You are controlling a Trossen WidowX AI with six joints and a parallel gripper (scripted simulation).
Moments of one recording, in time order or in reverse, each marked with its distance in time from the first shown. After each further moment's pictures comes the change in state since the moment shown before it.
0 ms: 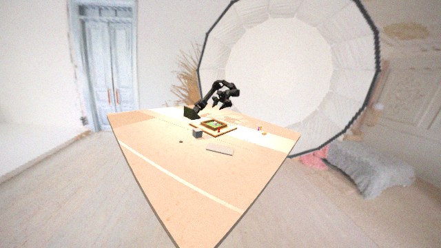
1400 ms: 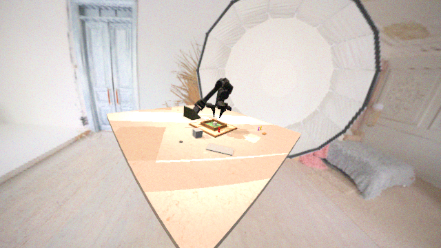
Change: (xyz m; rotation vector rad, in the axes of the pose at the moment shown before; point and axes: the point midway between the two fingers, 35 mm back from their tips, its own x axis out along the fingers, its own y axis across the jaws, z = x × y) arm 0.069 0.051 0.001 -0.944 0.742 0.358
